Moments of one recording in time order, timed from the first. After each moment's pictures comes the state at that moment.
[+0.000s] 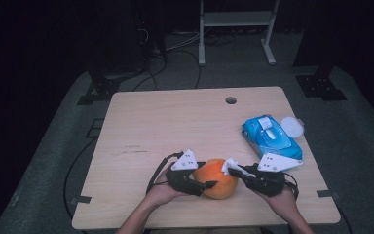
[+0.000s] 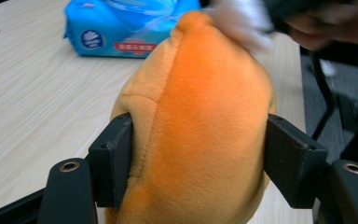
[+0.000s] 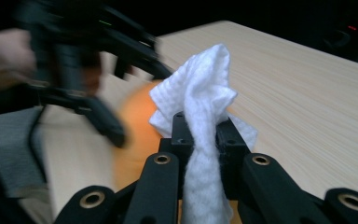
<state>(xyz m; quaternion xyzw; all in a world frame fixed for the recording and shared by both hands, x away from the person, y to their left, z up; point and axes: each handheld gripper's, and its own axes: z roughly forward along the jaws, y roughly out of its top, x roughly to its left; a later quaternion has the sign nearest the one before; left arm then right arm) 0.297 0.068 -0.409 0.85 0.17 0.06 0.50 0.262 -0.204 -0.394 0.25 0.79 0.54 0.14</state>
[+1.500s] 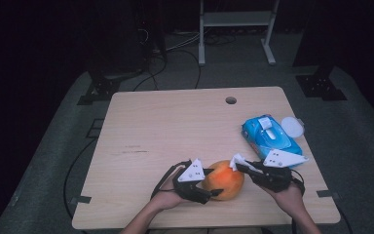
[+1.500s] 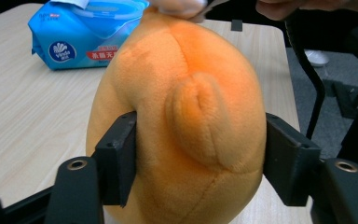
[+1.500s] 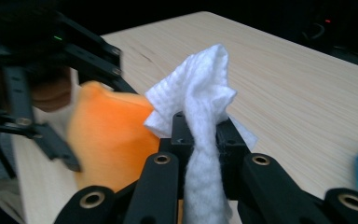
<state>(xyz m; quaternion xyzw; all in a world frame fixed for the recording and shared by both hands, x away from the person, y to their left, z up) 0.283 0.050 -0.426 0.85 0.10 0.08 0.51 0.271 -0.223 -0.394 0.28 0.80 0.51 0.17</state>
